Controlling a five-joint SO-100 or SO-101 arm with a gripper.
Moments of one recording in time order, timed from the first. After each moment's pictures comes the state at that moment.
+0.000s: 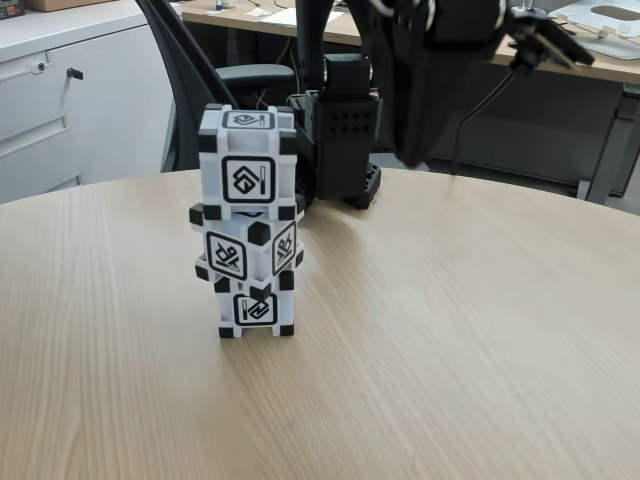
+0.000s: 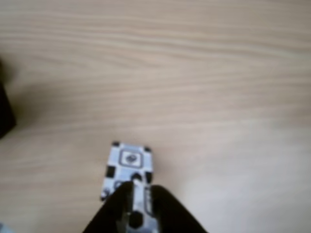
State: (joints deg) arm -5.1 115.5 100.8 104.6 2.1
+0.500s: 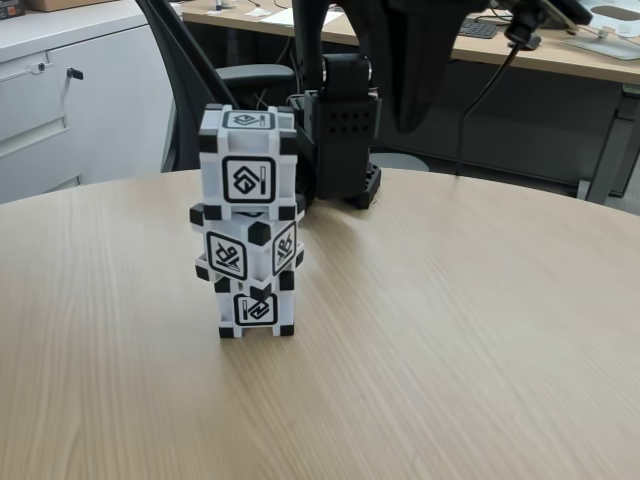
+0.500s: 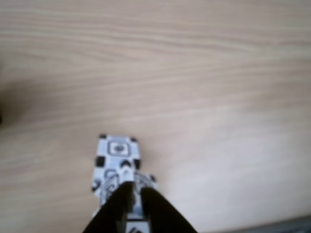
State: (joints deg) arm -5.0 121.6 100.8 104.6 1.3
